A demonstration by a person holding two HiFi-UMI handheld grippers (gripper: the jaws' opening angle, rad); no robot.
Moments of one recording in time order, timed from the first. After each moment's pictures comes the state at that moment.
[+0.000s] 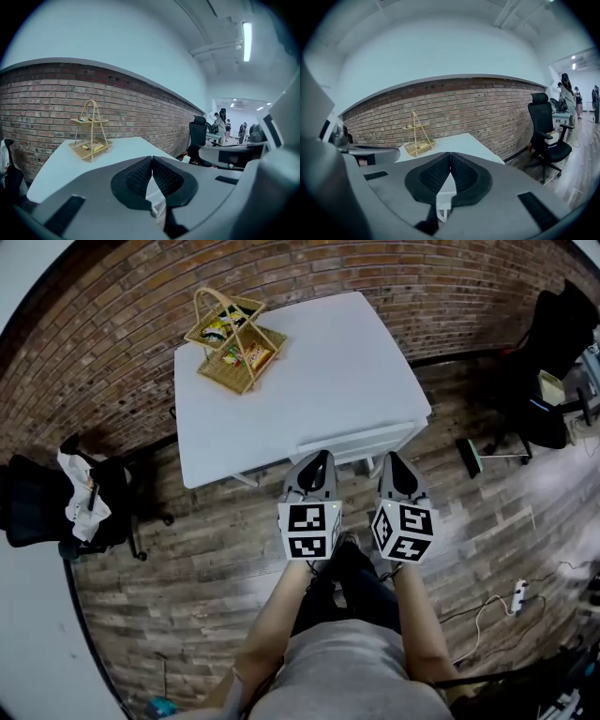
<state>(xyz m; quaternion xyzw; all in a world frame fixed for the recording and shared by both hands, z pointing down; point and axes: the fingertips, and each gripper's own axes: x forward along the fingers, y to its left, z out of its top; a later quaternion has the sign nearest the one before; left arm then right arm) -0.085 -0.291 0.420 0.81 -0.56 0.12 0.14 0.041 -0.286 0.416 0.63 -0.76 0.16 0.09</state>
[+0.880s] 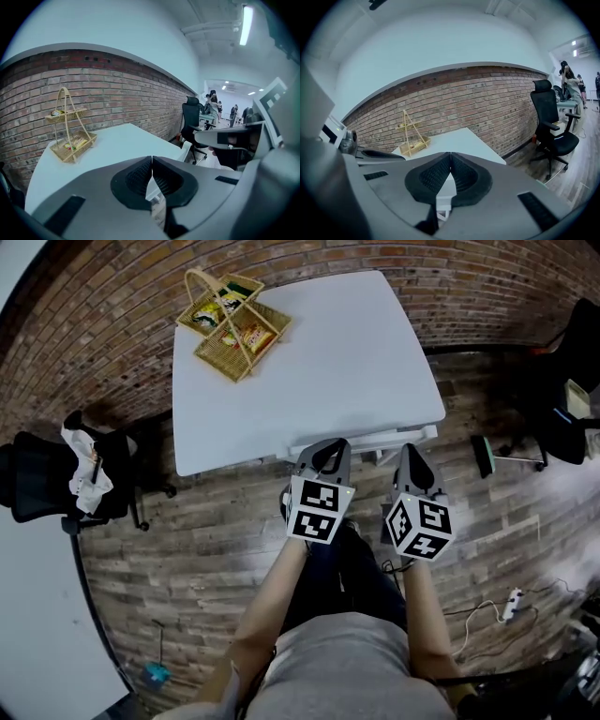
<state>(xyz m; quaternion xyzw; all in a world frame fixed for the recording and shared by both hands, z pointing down) -0.031 -0.353 0.465 0.83 -0.49 0.23 0.15 0.085 -0.351 0.447 0.60 -0.76 0.21 0.09</state>
